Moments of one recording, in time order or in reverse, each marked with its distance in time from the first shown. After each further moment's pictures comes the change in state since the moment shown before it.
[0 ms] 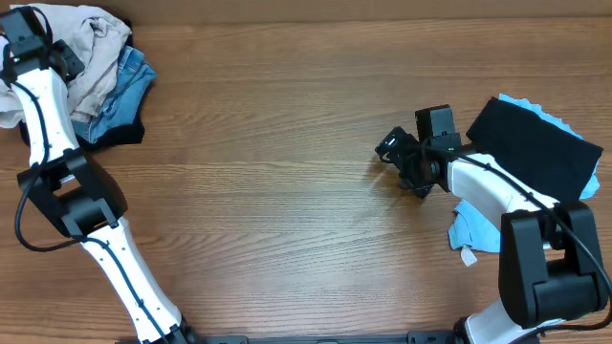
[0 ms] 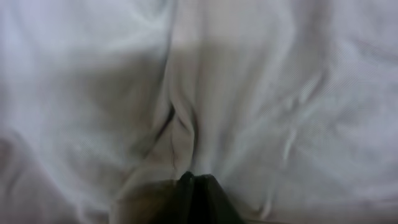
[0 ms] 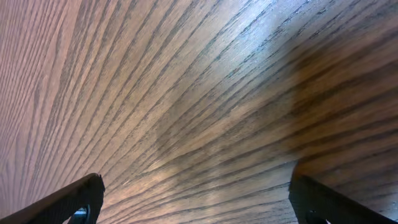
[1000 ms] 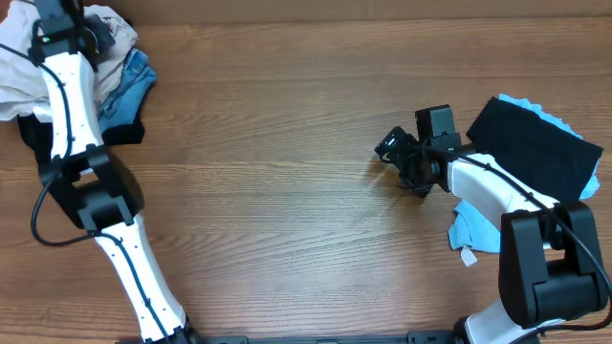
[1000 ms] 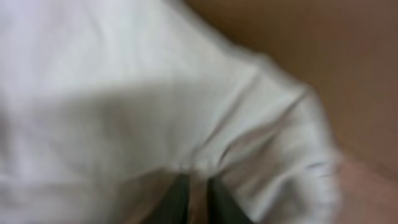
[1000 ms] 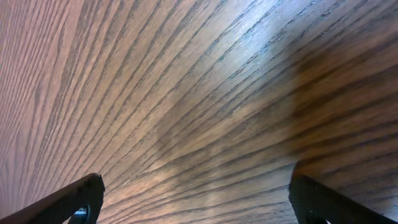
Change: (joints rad) left arm -0.117 -0.054 0.039 0.019 0.090 -0.016; right arm 0.000 0.000 0.000 0.001 0.000 -0.011
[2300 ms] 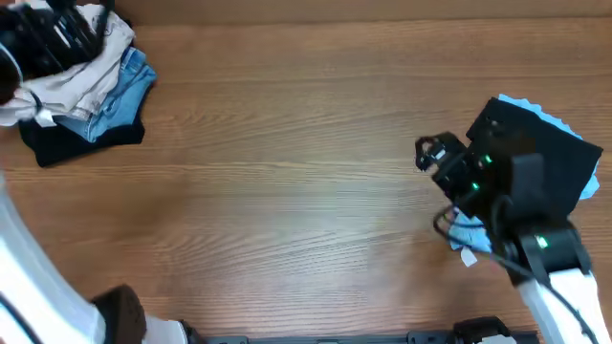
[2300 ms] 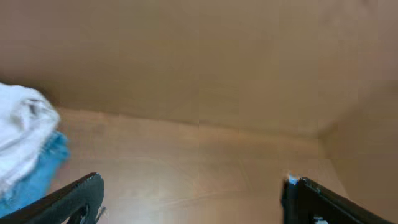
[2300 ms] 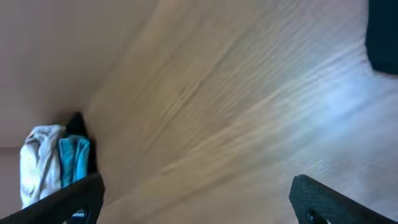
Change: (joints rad) left arm 0.050 -0.883 0.001 -0.657 0.768 0.078; right arm -0.006 -0.801 -0.023 -0.376 0.076 -0.022
